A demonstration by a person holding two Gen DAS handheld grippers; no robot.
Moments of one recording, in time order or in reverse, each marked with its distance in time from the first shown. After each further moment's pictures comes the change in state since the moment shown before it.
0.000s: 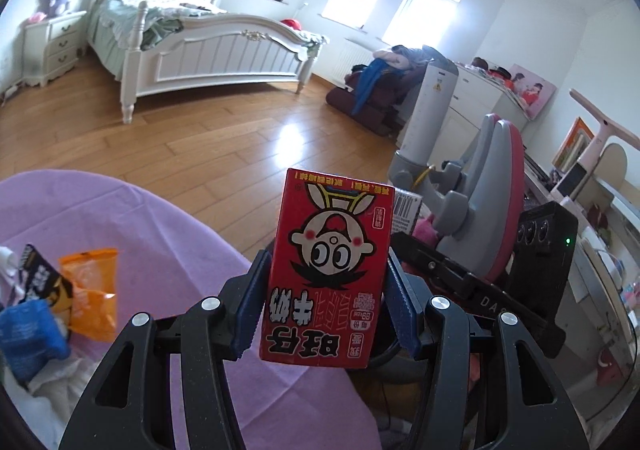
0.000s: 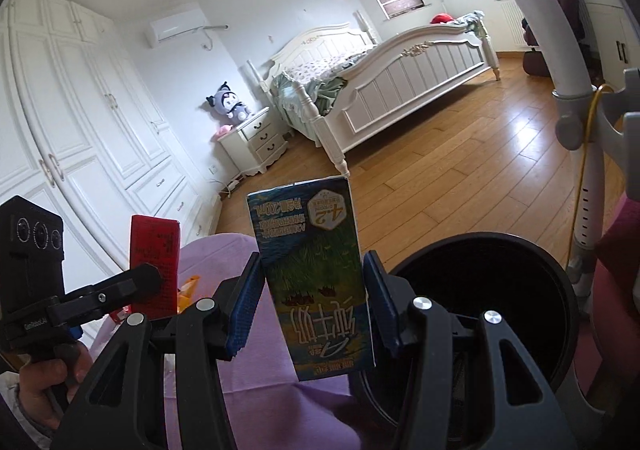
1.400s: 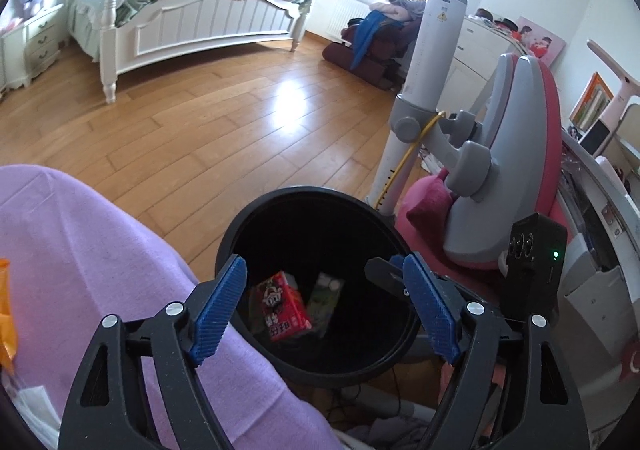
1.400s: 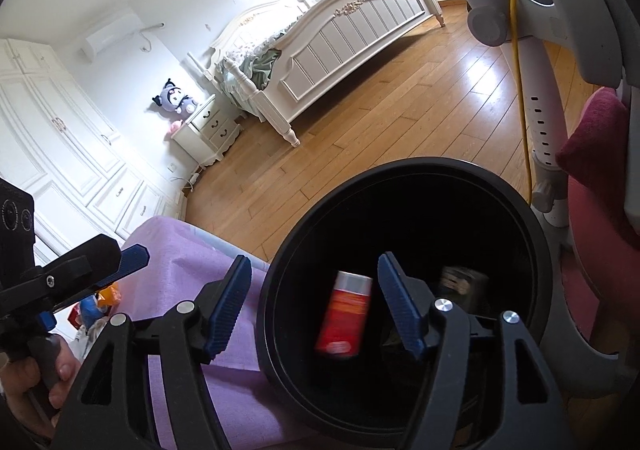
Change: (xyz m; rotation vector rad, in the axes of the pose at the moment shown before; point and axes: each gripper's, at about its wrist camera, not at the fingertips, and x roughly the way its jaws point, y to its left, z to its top) left arm 0.084 -0.033 -0.008 0.060 0.141 0.043; right arm 0.007 -0.076 -0.032 0.166 0.091 -0.081
